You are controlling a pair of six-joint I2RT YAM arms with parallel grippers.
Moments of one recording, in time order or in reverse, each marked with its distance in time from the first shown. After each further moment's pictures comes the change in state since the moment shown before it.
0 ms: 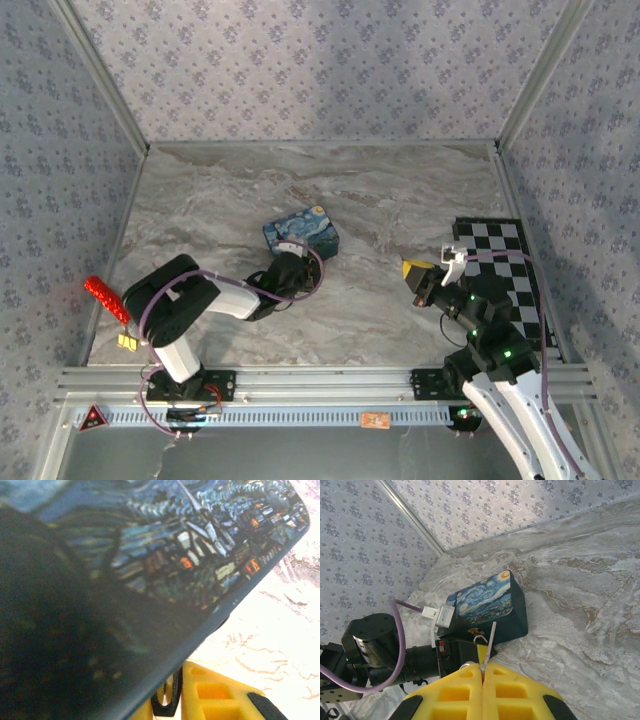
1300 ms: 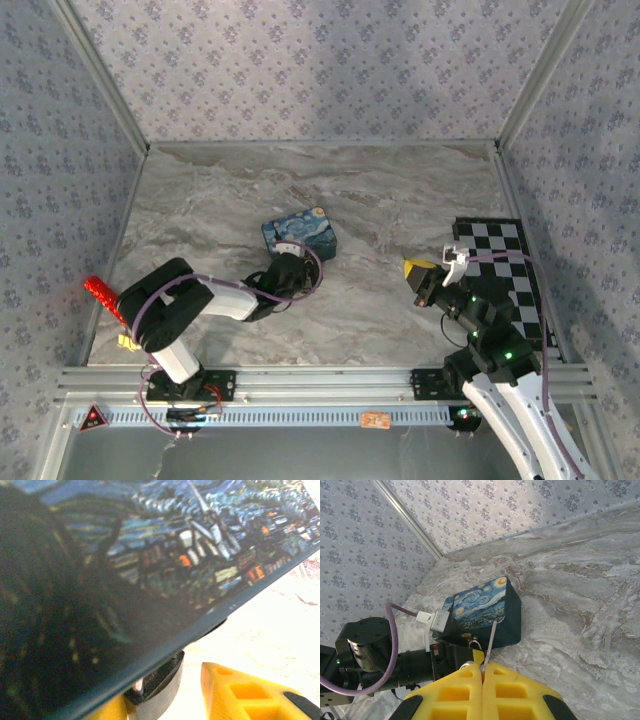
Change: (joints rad) left arm -0.009 -0.030 -0.005 -0.062 -0.038 -0.024; right arm 0.000 -0.014 0.002 -0.001 0.018 -0.012
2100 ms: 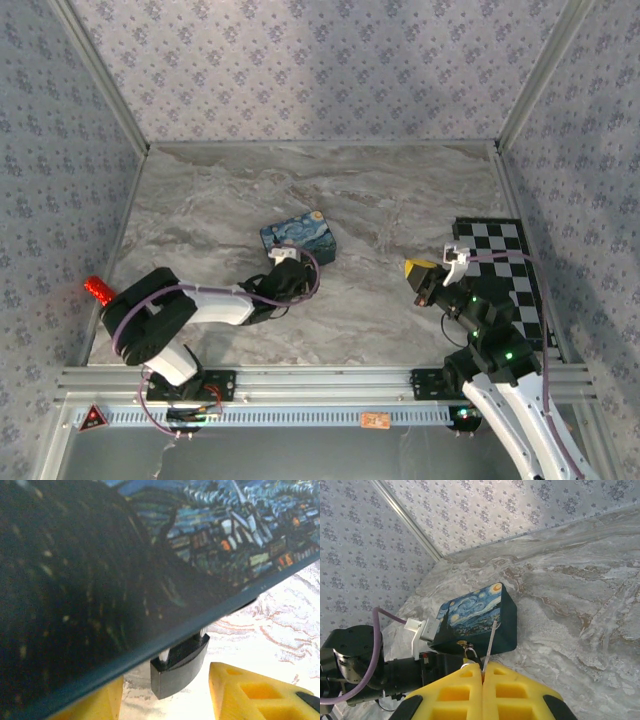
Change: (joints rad) left arm -0.050 -0.098 0.000 -0.202 -0.092 -0.090; right arm 0.000 0.000 0.003 0.000 0.007 -0.003
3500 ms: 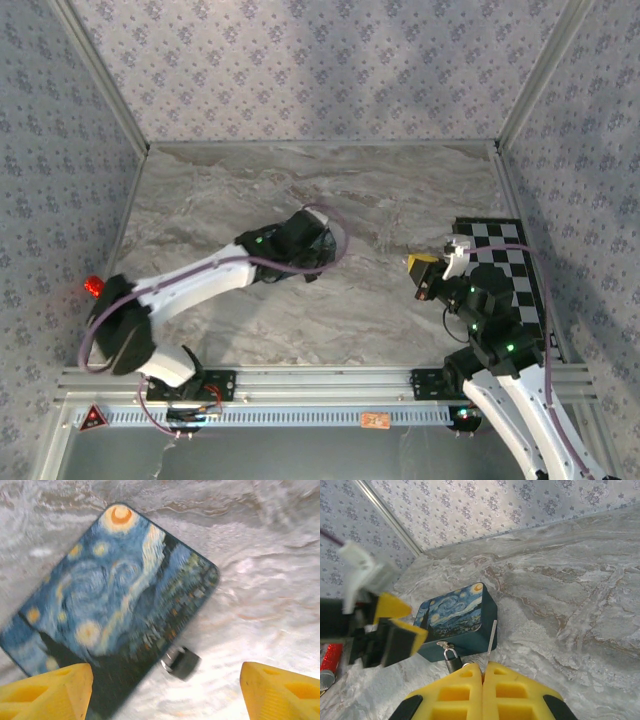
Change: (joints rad) left arm -0.009 -0.142 0.545 -0.866 -0.023 0.522; right arm 0.000 0.088 0.073 -0.052 0.065 -0.066
